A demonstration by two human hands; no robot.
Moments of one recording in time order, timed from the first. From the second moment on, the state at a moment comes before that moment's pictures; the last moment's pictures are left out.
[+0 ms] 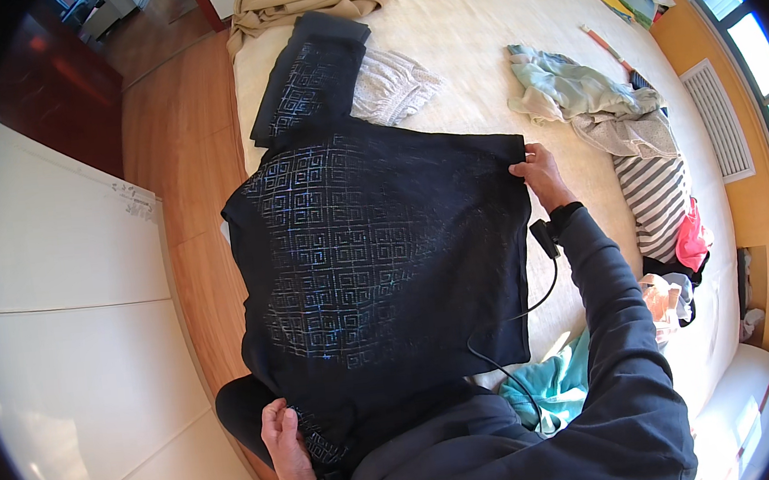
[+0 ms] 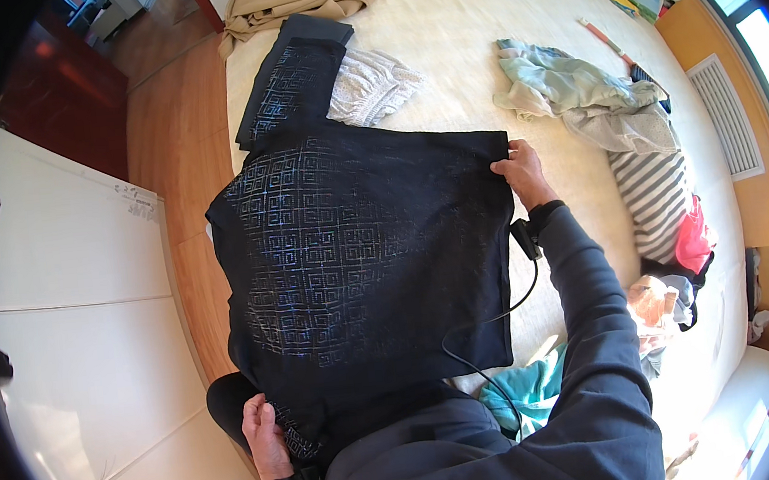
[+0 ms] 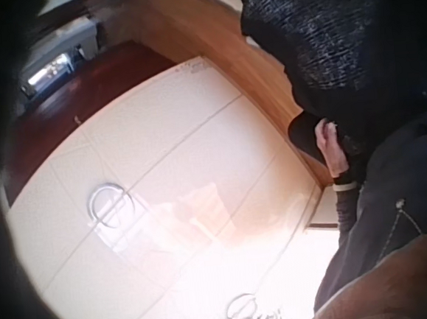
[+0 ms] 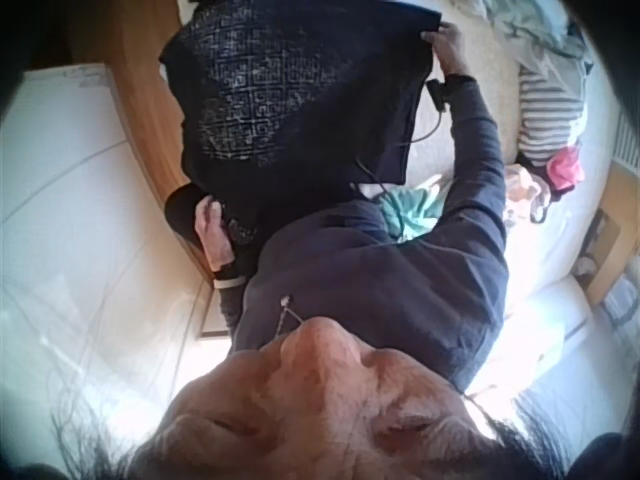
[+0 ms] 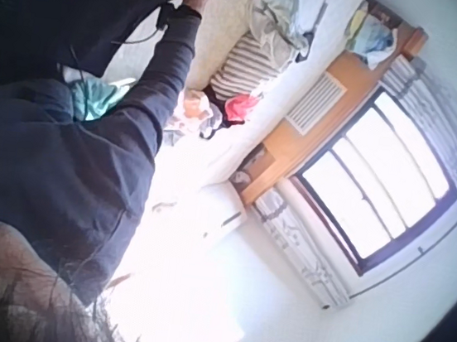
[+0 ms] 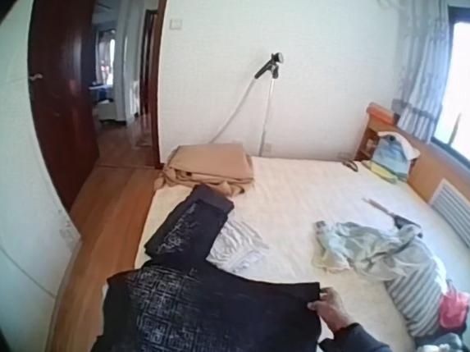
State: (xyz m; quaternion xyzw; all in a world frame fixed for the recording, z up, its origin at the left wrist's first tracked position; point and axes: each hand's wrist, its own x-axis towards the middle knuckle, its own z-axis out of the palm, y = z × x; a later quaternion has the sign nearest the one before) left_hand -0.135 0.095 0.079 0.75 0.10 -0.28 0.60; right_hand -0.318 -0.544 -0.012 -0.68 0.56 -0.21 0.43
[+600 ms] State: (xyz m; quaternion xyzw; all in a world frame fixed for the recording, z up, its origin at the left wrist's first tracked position) left_hand -0.138 0.104 0.076 0.75 0.11 -0.26 0.60; right_hand -0.410 -0.287 0.006 -0.86 0.46 0.06 0.20
